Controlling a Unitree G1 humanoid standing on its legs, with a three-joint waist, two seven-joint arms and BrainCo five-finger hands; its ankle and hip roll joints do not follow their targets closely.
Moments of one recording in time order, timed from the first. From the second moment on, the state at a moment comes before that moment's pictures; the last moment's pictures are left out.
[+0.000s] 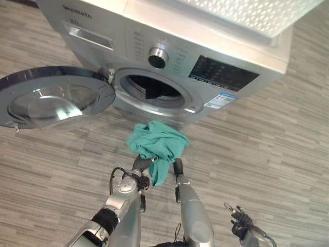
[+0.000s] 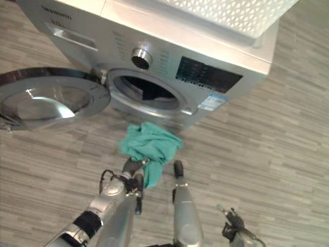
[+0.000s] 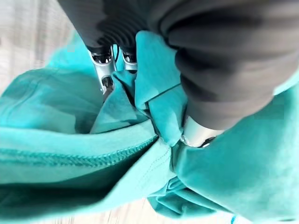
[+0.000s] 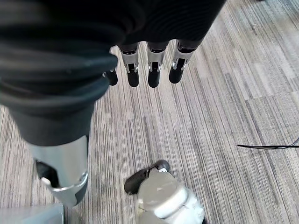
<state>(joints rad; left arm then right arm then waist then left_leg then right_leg) -0.29 0.26 -0.49 0.53 -0.50 -0.15 0.11 -0.04 -0.26 0.03 1.04 0.63 -0.08 -0.02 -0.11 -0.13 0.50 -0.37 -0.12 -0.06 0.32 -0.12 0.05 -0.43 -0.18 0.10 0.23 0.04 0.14</state>
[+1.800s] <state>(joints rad) -1.61 0.55 -0.97 1.22 -0.44 0.00 0.00 -0.05 -0.52 0.22 0.56 0.76 -0.10 0.09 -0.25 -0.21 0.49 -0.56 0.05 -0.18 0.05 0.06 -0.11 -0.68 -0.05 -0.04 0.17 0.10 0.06</state>
